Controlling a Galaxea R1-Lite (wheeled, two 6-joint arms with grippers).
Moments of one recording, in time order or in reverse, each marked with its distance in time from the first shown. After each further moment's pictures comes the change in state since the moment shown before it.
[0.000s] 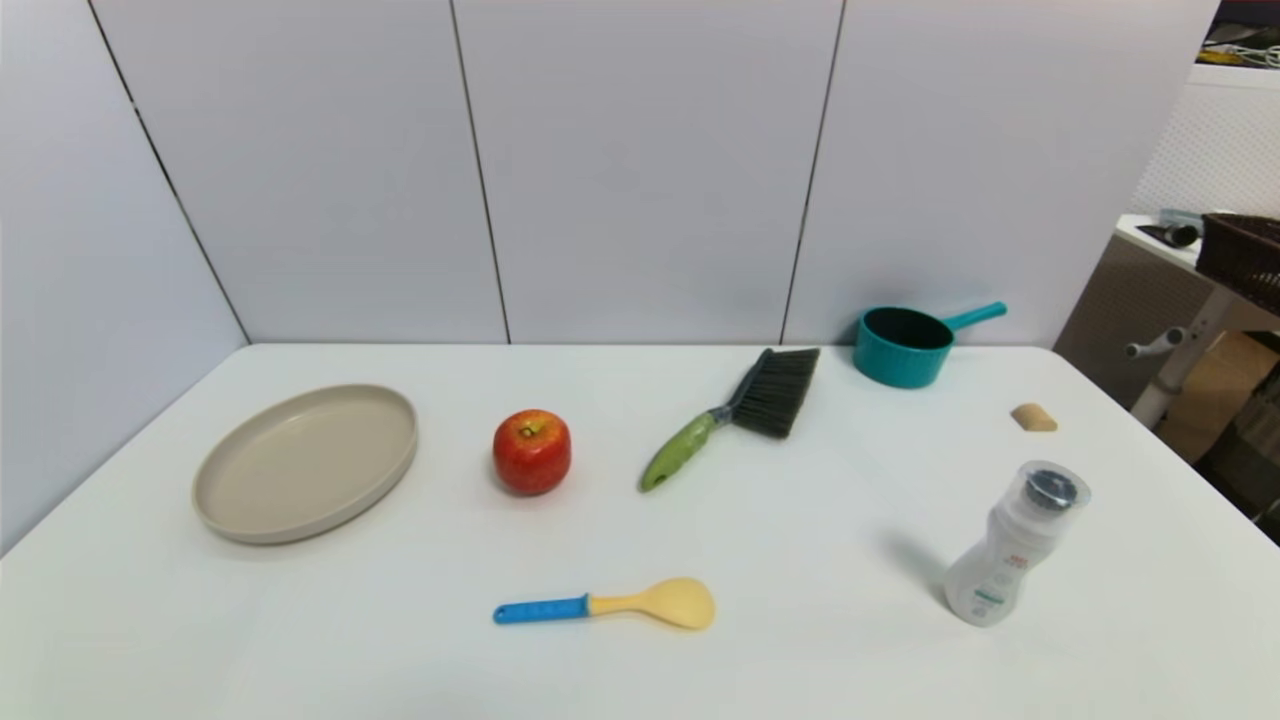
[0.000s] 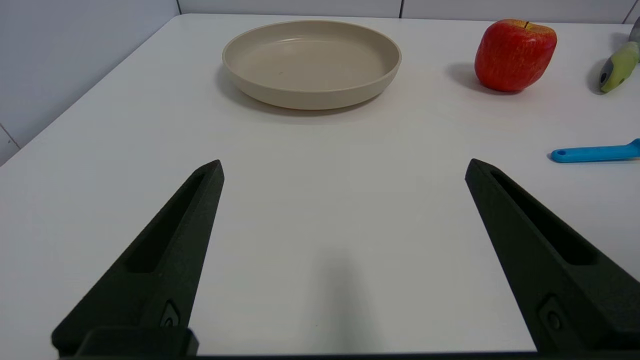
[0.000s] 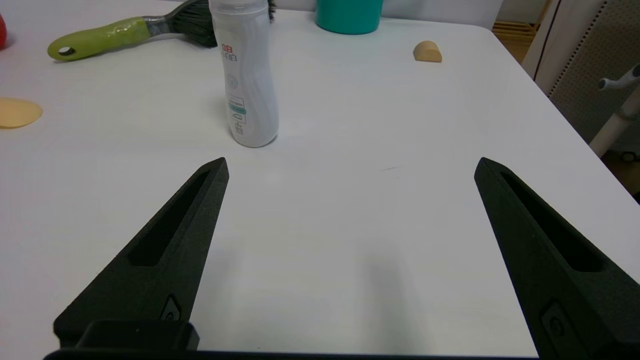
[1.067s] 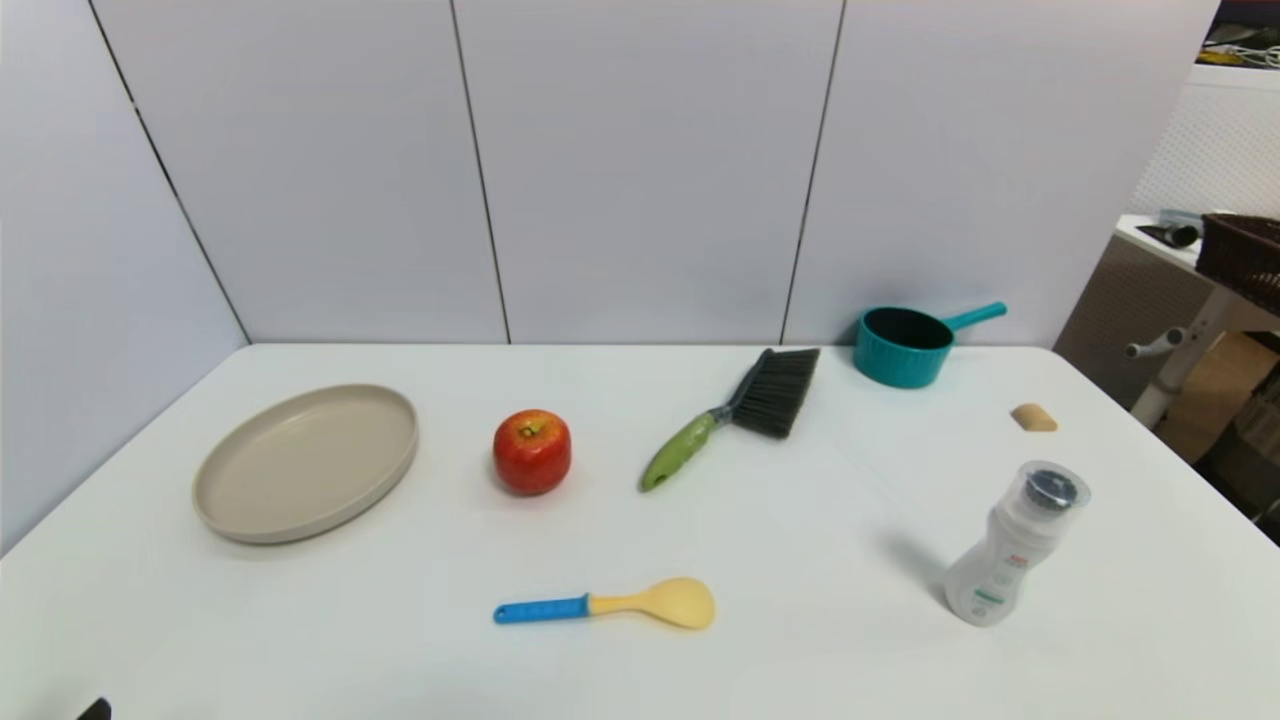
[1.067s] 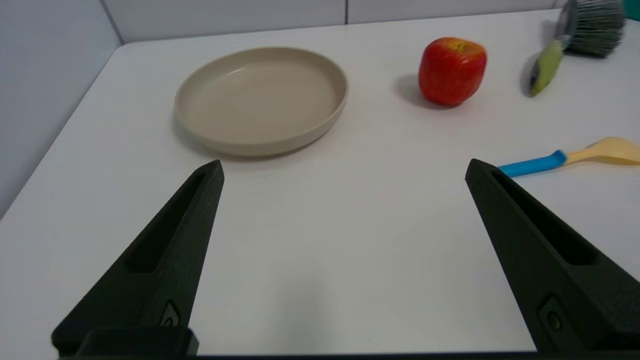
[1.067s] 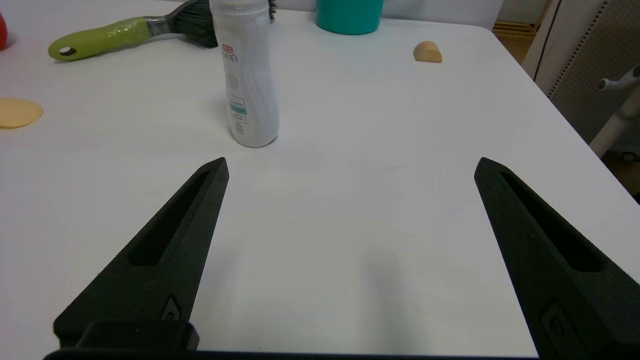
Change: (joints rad) left arm -0.032 0.351 -0.259 -0.011 -0.138 0.071; right arm 0.000 0.000 0.000 0.000 0.000 0.000
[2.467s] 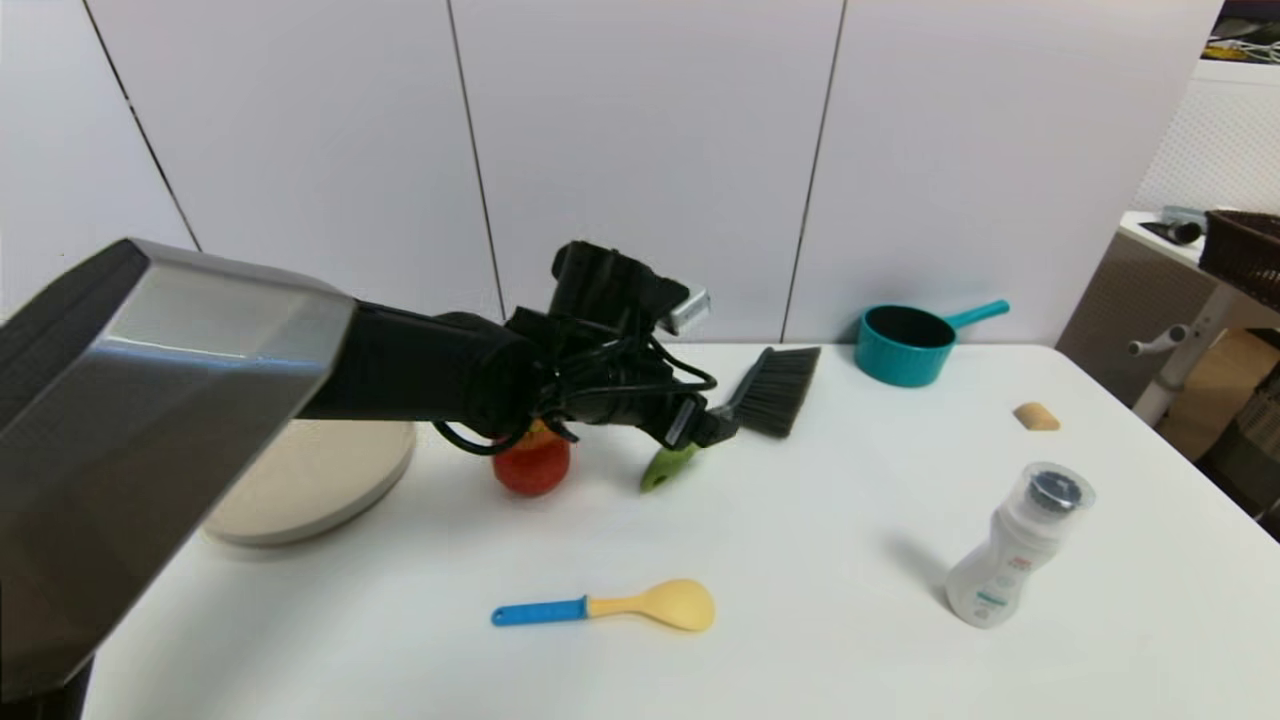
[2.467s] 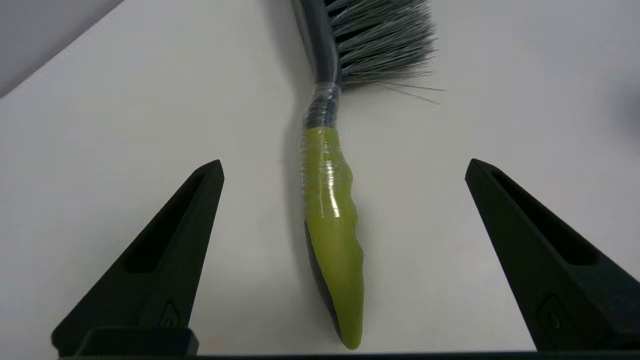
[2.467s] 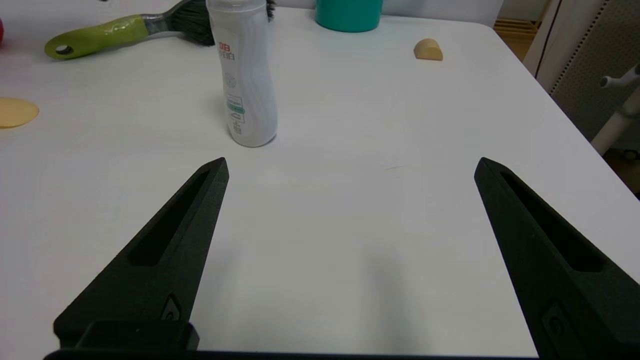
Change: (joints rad) left arm -0.638 1.818 -1.324 -0.021 0.003 0.091; right arm 0.000 0.000 0.000 0.000 0.000 0.000
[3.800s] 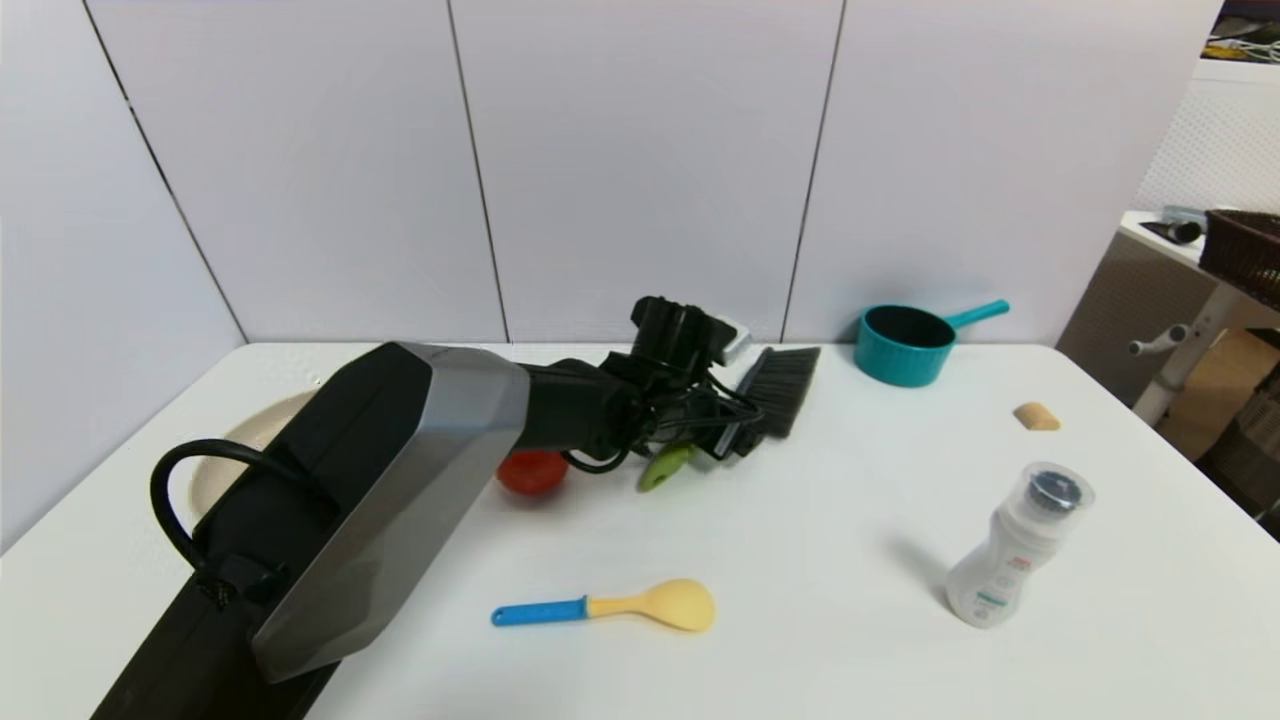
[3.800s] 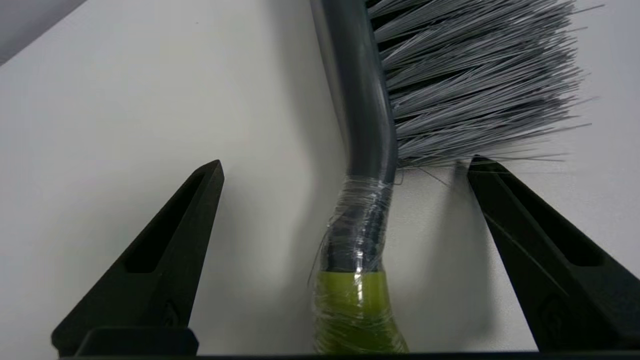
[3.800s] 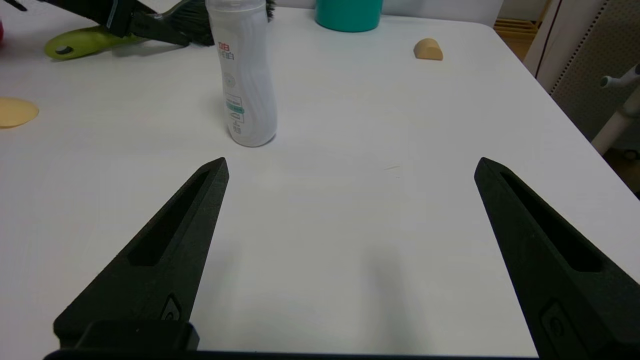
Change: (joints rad) left arm -0.032 0.341 -0.379 0.020 0.094 0.000; right arm 0.000 0.000 0.000 0.000 0.000 0.000
